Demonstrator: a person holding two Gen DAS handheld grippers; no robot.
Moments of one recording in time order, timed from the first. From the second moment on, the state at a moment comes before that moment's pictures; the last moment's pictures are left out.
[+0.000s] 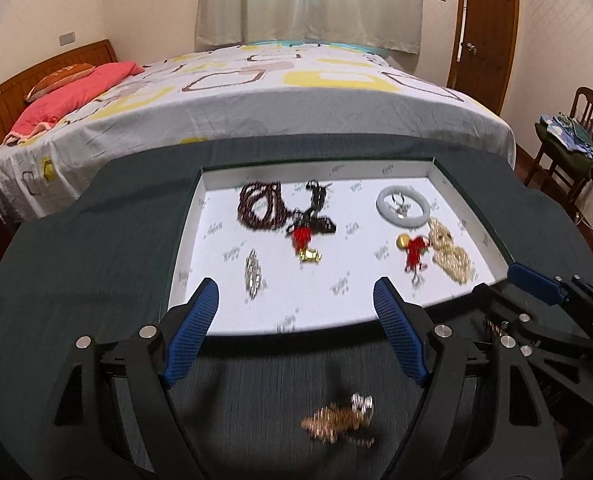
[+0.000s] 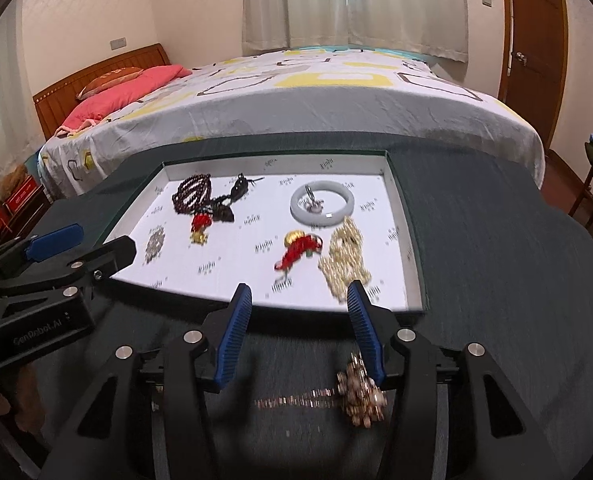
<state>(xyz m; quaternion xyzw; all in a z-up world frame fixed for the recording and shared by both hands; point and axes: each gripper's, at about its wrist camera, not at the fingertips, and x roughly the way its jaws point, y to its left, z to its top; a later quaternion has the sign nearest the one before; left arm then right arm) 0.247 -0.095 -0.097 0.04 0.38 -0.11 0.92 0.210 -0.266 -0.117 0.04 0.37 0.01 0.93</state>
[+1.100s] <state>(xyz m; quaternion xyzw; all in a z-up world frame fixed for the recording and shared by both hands) 0.204 -0.101 -0.168 0.05 0.45 -0.10 0.89 0.155 -0.310 -0.153 0.08 0.39 -0.02 0.92</state>
